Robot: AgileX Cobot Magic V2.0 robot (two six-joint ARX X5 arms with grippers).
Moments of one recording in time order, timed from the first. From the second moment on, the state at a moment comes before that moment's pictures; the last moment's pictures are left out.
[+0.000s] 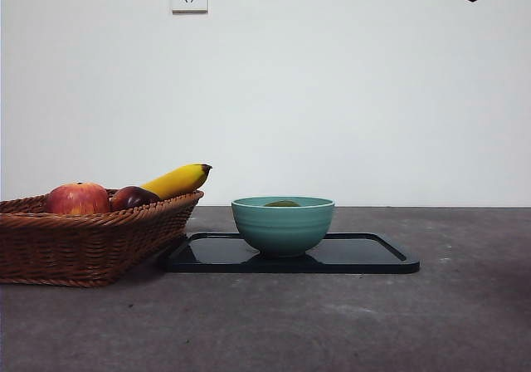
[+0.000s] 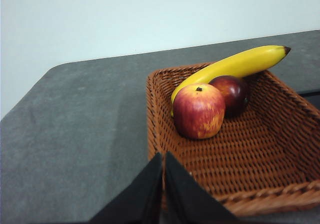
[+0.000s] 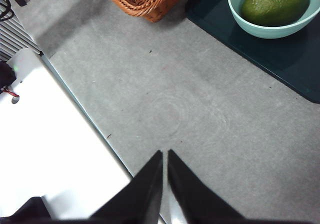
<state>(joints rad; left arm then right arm) 0.04 0.01 0.03 -0.14 0.13 0.13 0.59 0.84 0.94 -0.92 -0.39 0.05</state>
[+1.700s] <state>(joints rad) 0.04 0.01 0.03 -0.17 0.13 0.12 -0.05 0.32 0.60 -0.31 -0.23 -0.11</state>
